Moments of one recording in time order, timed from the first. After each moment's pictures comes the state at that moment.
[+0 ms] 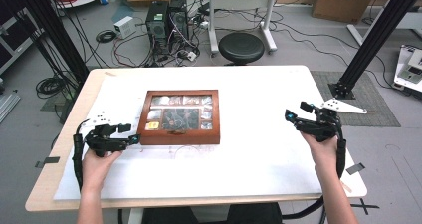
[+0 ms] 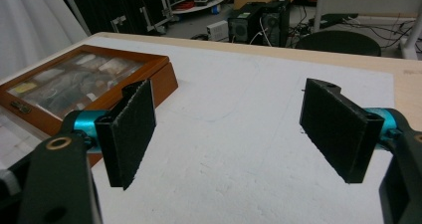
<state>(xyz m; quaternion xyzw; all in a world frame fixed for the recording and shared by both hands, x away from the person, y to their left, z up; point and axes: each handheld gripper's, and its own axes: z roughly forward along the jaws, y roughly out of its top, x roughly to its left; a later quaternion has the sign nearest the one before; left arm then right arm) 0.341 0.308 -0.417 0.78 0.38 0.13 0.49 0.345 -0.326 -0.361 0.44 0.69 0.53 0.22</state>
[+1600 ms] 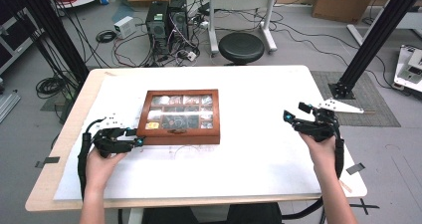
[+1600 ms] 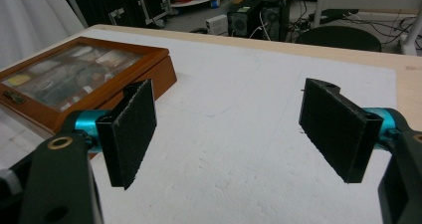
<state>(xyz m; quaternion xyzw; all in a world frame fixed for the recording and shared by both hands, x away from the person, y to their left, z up) 0.340 0.288 -0.416 0.82 0.35 0.15 0.43 0.347 -0.322 -0.364 0.44 0.70 0.52 0.22</state>
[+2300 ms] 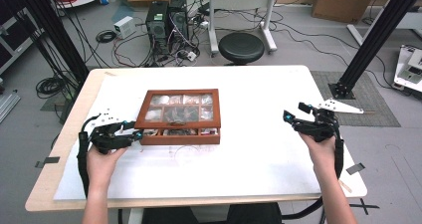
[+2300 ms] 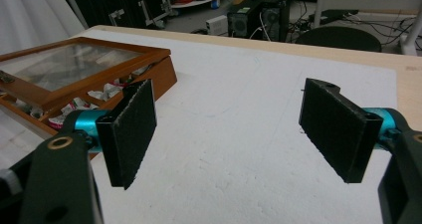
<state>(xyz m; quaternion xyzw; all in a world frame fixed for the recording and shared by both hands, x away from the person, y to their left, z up) 0.335 0.283 -0.397 0.79 0.37 0.20 0.45 0.346 -0.322 -0.364 0.44 0.70 0.52 0.22</state>
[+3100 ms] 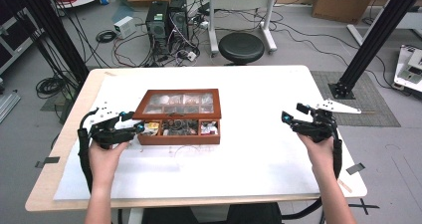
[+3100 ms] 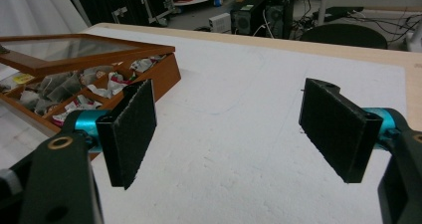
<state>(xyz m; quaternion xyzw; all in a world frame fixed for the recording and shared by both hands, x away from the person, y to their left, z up) 0.333 0.272 -0.372 0.76 0.37 0.25 0.47 0.347 -0.318 -0.366 0.44 0.70 0.52 0.21</state>
